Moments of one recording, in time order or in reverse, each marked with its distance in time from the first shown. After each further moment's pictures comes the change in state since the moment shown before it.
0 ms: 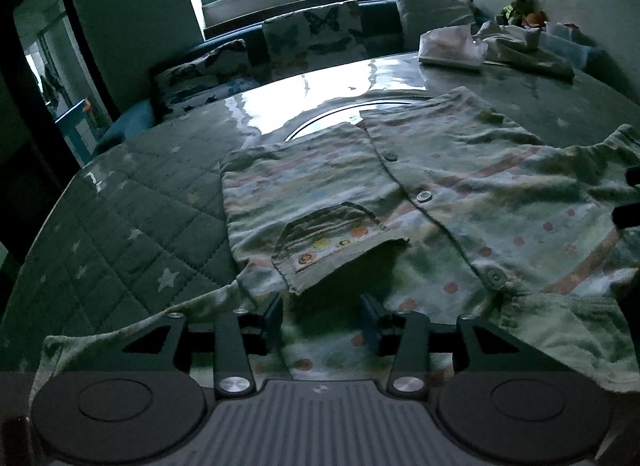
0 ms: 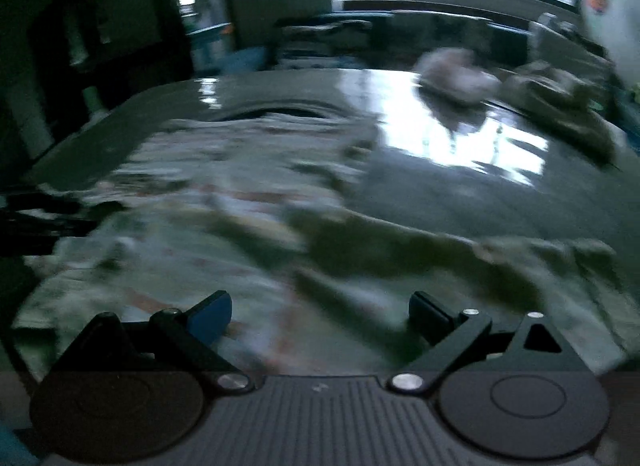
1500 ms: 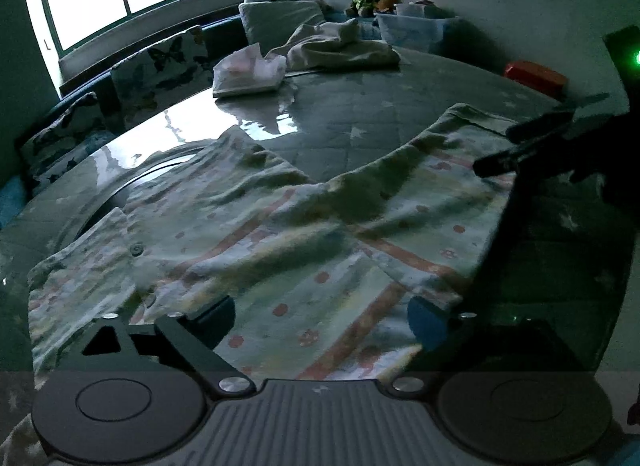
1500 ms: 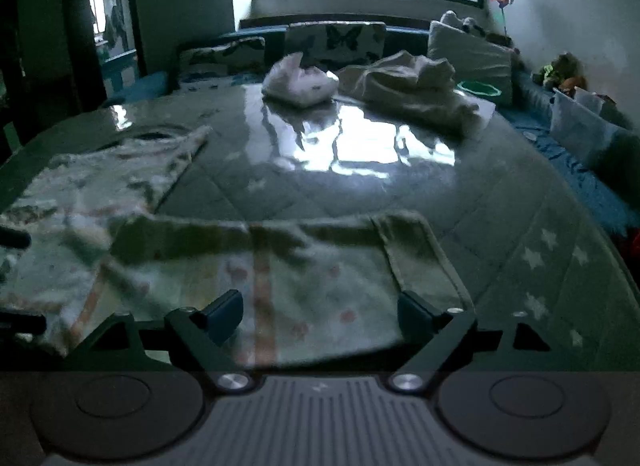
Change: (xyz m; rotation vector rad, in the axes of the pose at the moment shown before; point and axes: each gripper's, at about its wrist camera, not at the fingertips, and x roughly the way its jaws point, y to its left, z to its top) left arm 0.002 -0.151 0.041 0.252 -0.036 -0.327; right arm -0.030 -0.095 -0.026 0.106 -0.049 -0.217
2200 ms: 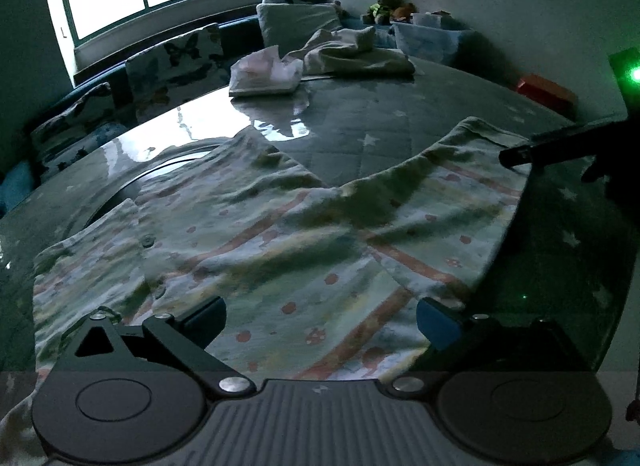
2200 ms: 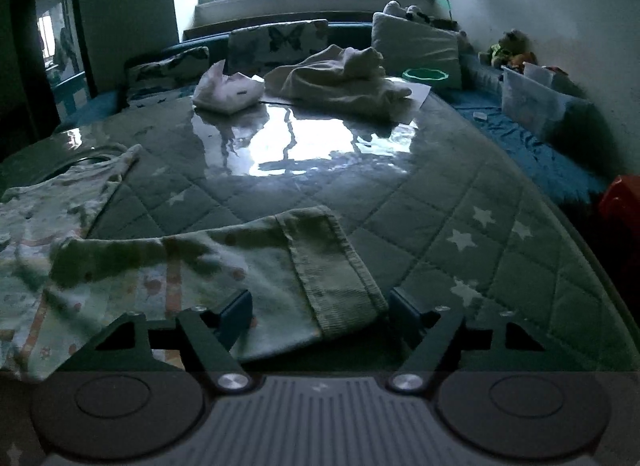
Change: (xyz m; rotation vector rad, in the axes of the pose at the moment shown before) left arm -0.007 0.008 -0.001 -0.067 -0.016 0.022; right arm 0.000 -0.040 0.001 0.120 -0.012 -0.102
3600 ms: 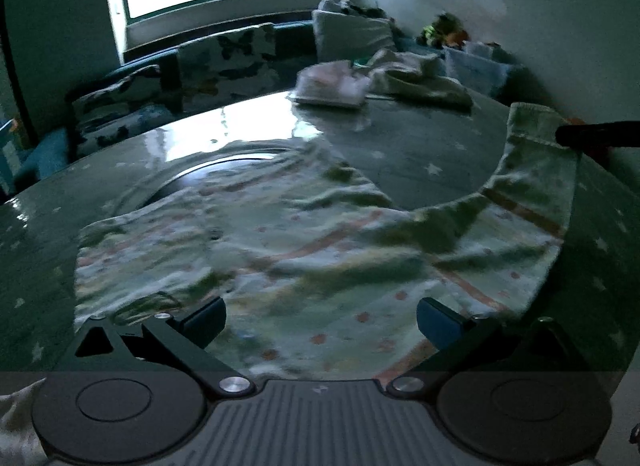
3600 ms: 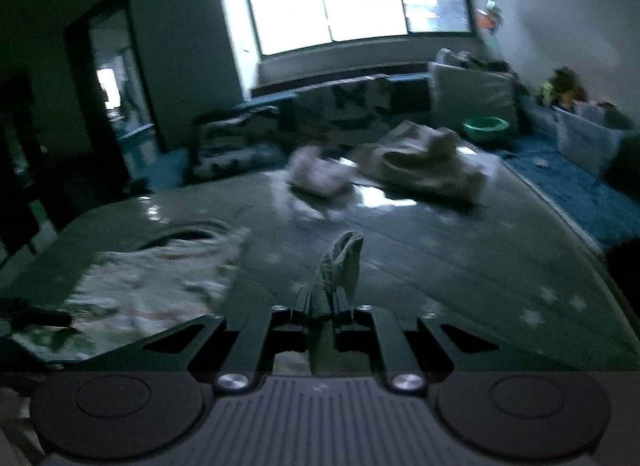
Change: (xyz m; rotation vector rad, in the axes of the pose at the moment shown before) left arm -0.021 0.048 0.000 -0.156 -0.039 0.079; right arm -0.065 0.050 0.046 -0.003 -0.166 0.254
